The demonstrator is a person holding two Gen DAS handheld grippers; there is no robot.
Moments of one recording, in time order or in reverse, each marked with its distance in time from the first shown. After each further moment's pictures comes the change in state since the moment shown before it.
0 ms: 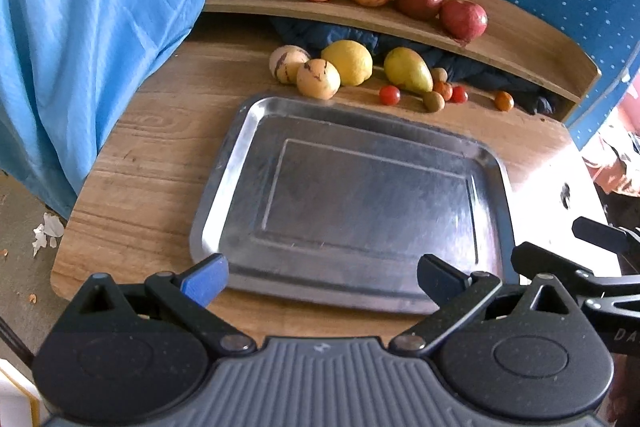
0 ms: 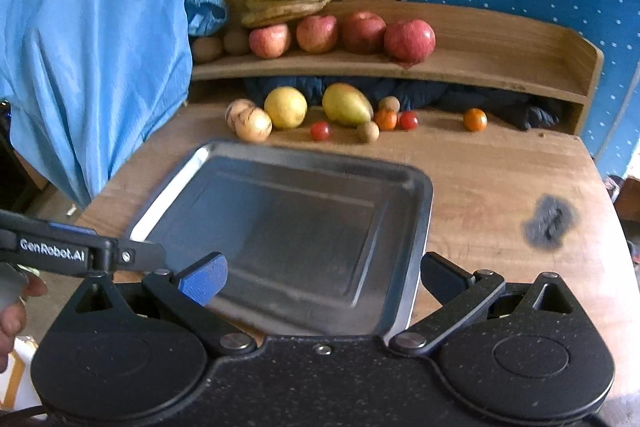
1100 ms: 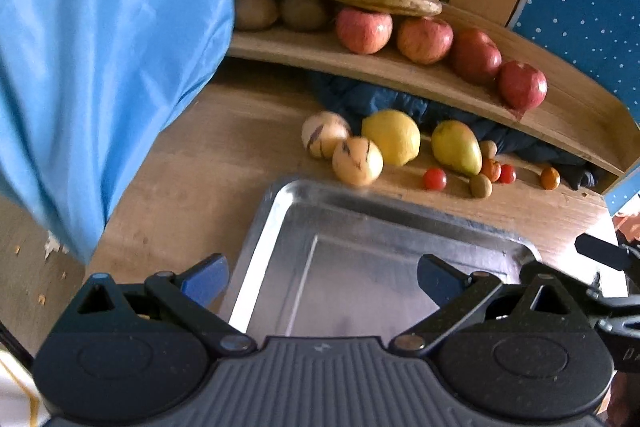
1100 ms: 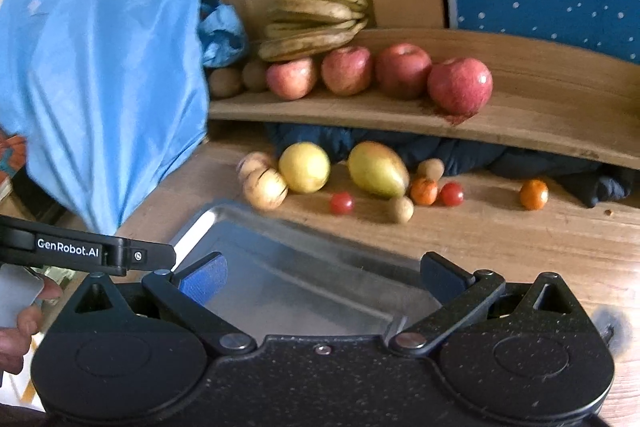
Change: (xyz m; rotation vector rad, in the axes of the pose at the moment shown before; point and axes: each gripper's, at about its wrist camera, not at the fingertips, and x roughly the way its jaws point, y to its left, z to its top) left arm 0.034 0.022 0.085 -0.061 -0.029 0.058; right arm 0.067 -0.017 0.073 -0.032 -0.009 0.121
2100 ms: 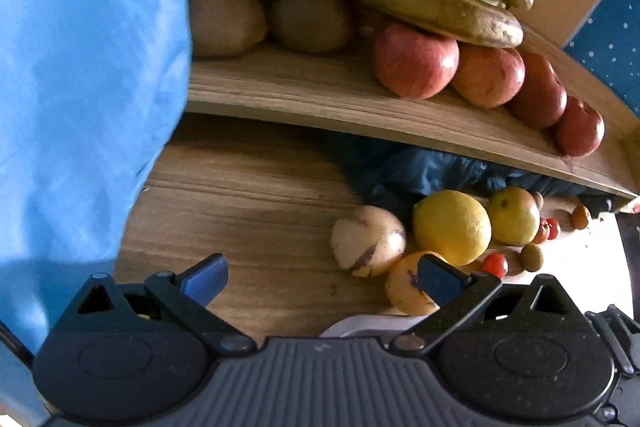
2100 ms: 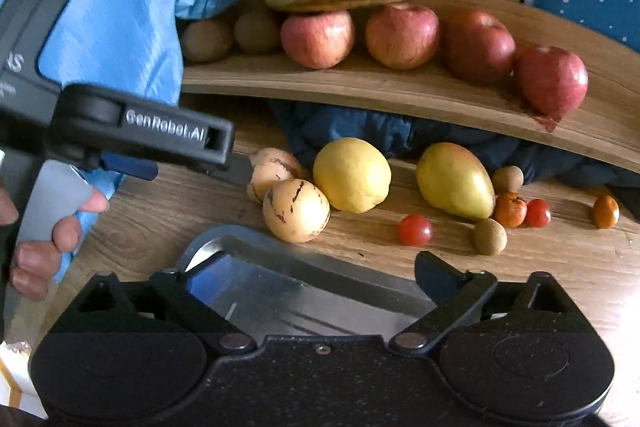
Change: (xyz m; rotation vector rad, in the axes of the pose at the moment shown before) left arm 0.117 0.051 0.113 0.094 0.125 -0.157; right arm 0.123 0.083 0.037 0.007 0.140 -0.159
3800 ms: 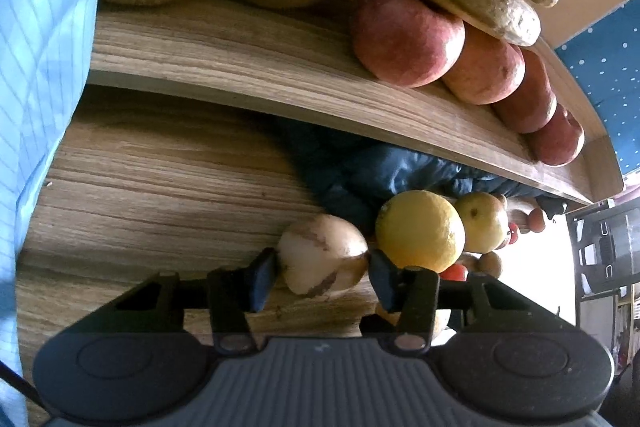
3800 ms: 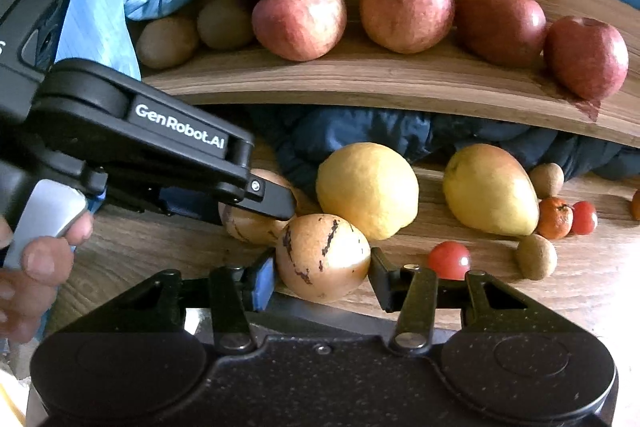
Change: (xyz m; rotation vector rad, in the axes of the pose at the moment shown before) left arm 0.047 0.011 0.023 -0.062 0.138 -0.235; right arm 0.052 0.007 0.012 0.065 0.034 0.018
